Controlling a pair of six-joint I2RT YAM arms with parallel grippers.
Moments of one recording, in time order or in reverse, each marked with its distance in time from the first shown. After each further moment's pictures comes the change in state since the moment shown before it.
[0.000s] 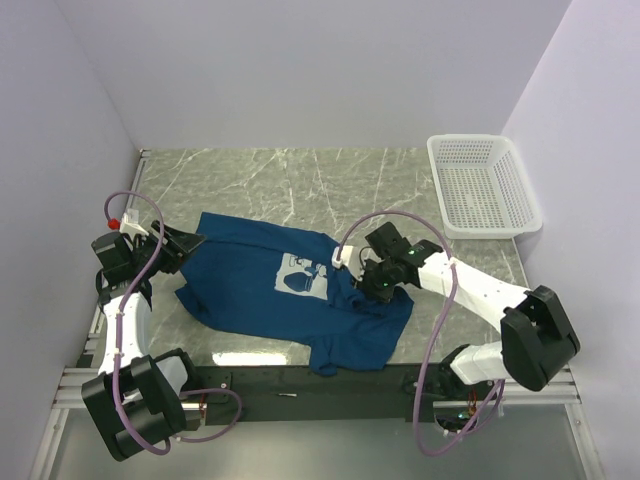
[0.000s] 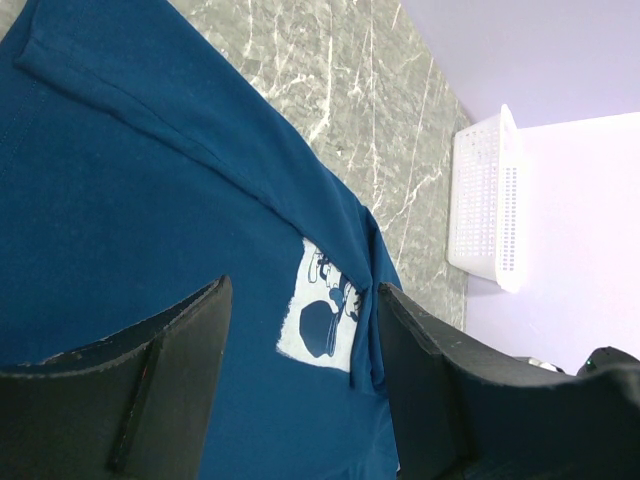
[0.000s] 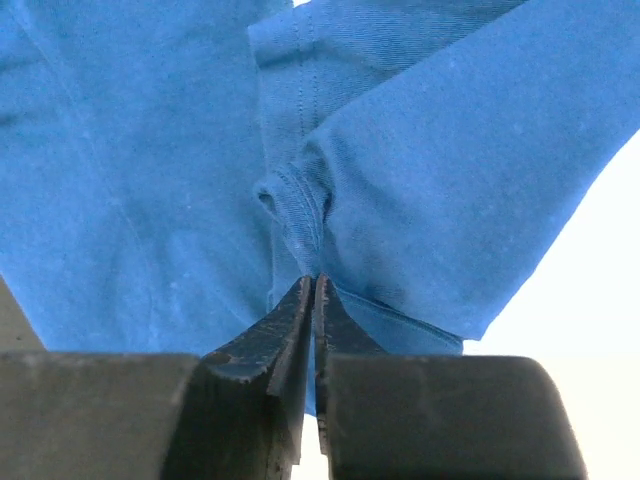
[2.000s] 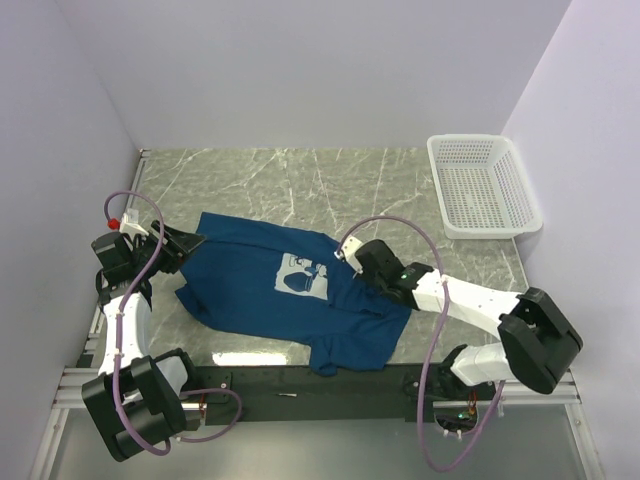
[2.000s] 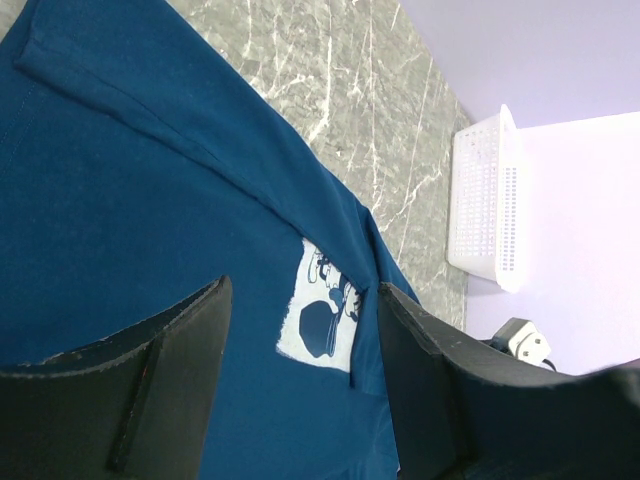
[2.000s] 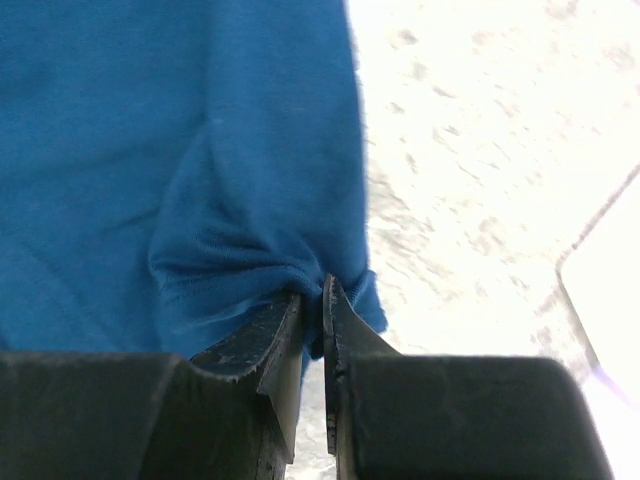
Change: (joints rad) left arm 0.000 -0.002 0.000 0.000 0.000 0.000; right arm 0.126 -0.024 -0.163 0.351 0.681 0.241
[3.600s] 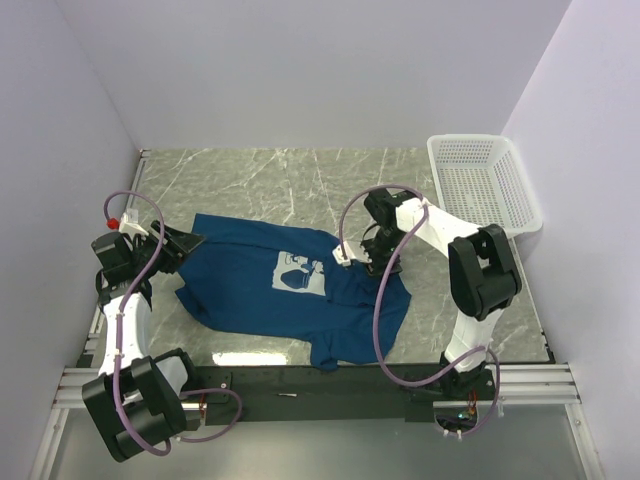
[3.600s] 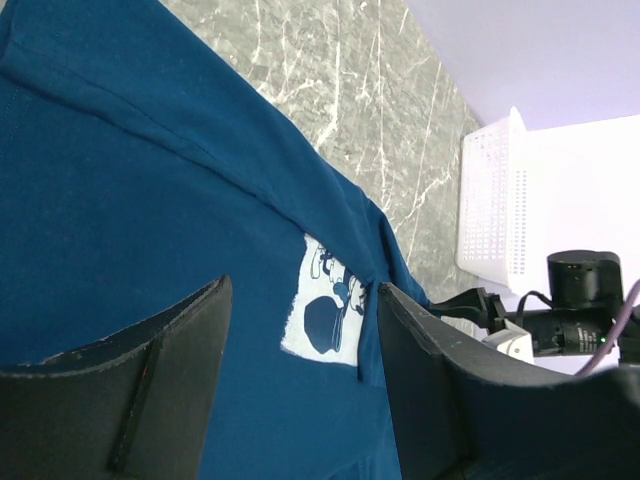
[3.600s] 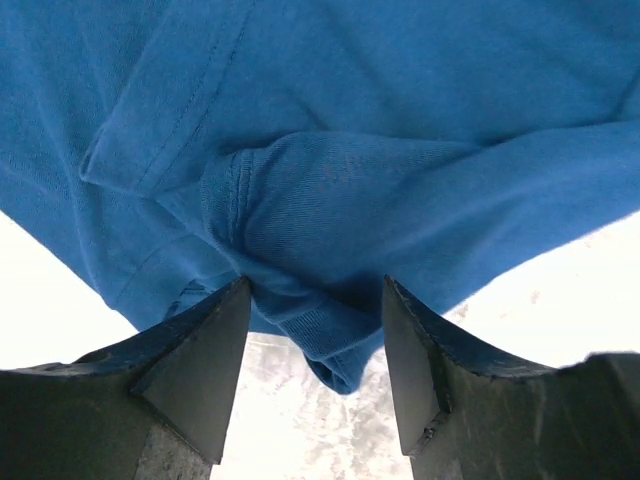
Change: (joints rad) left arm 0.000 -0.004 0.001 -0.004 -0.017 0.018; right arm -0.321 0.486 0.612 -0.763 -0.702 -1.176
